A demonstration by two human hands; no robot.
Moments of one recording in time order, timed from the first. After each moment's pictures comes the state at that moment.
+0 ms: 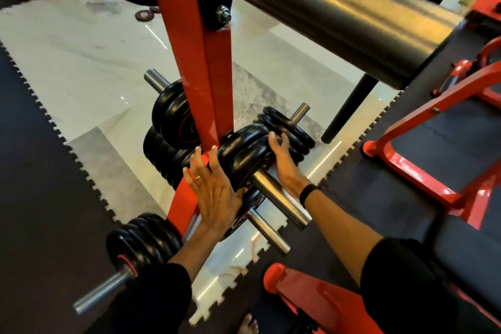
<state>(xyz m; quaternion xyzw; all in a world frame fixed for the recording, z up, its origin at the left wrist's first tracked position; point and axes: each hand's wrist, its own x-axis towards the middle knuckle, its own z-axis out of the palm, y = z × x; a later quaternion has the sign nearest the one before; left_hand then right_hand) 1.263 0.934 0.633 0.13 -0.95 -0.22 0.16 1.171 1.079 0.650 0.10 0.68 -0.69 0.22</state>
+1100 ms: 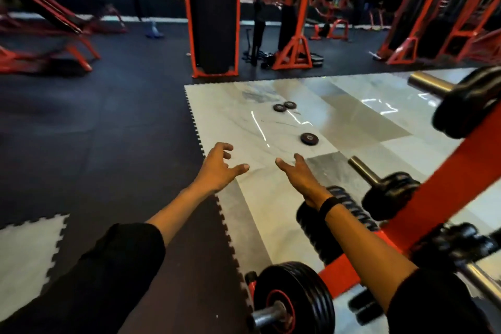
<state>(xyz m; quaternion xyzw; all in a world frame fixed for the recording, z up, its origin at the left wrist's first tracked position) 1.506 0.364 0.843 0.22 -0.82 -0.51 0.16 1.399 0.548 0.851 -0.13 0.81 -0.53 0.22</state>
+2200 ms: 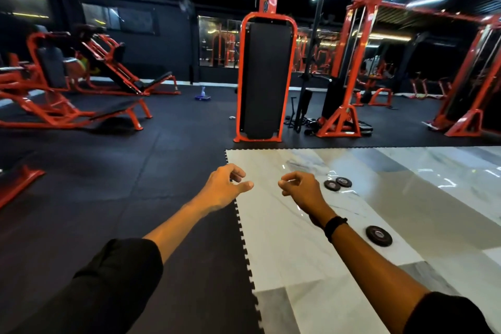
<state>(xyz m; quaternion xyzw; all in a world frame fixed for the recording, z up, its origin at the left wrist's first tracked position) 1.282 -0.101 0.918 0.20 -0.84 -0.45 0.21 1.135 0.059 0.907 -0.28 0.78 -0.55 0.10</state>
